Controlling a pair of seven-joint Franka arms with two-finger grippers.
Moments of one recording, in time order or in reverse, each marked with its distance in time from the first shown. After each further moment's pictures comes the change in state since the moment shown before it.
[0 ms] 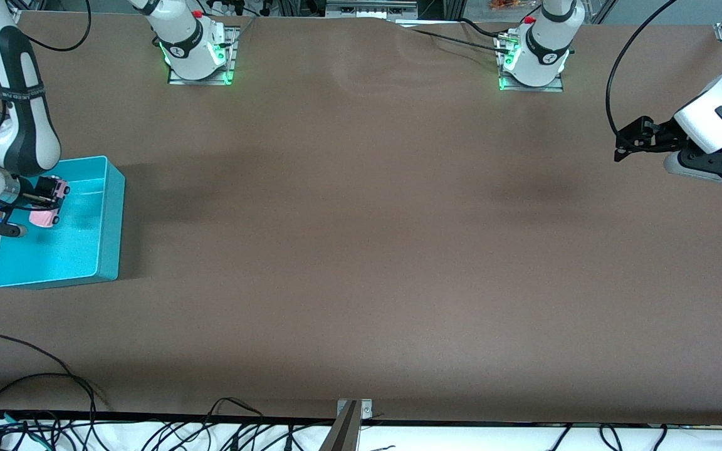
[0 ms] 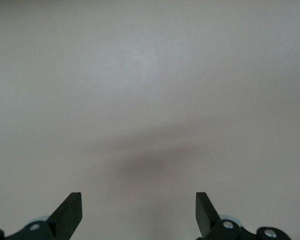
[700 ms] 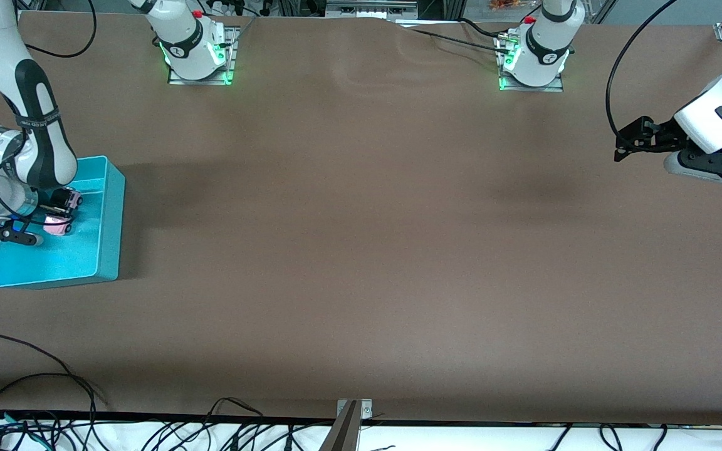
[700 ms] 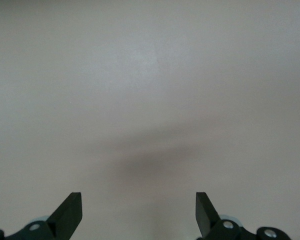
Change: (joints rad) left arm 0.000 0.000 0.000 0.000 0.000 0.000 0.000; right arm -0.027 0.129 0.000 0.006 0.048 0.130 0.002
